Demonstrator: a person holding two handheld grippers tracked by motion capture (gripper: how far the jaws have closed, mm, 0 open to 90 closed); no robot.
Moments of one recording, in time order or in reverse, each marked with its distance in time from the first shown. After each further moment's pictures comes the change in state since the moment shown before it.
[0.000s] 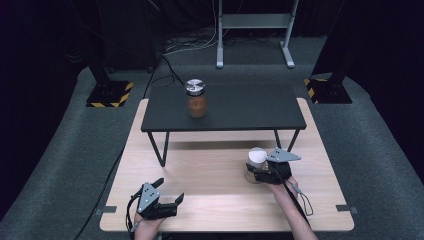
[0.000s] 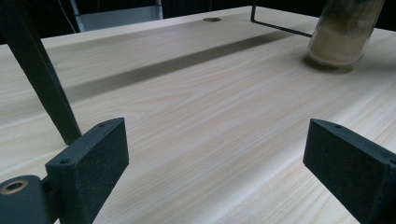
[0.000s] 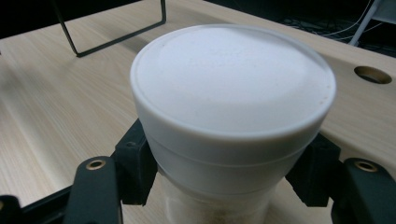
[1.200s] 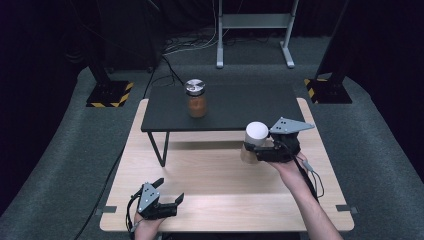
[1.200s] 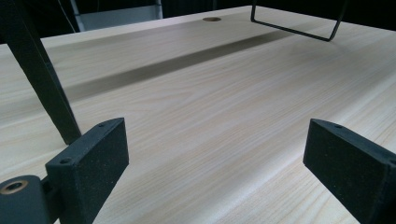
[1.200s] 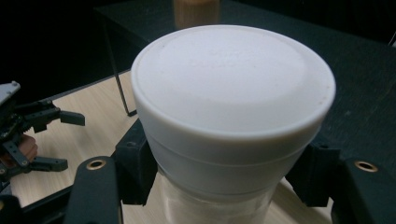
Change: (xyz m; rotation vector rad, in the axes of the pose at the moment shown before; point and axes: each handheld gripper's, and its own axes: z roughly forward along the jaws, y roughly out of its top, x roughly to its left) left arm 0.000 0.000 0.000 0.002 0.000 0.001; right arm -0.002 0.121 -0.053 -0.033 0.097 -0.040
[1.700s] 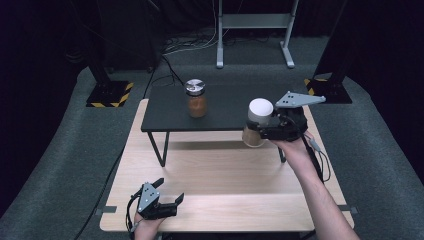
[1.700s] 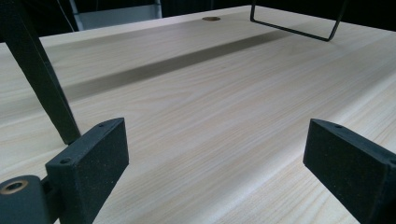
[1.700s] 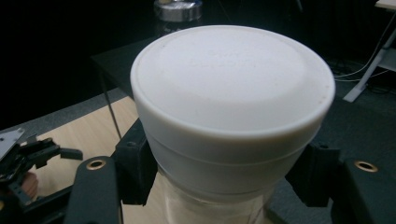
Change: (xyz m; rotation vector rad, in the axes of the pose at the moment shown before) left arm 0.001 0.000 0.000 0.002 -0.004 -0.003; right arm -0.009 0.056 -0.016 -0.030 -0.032 0.011
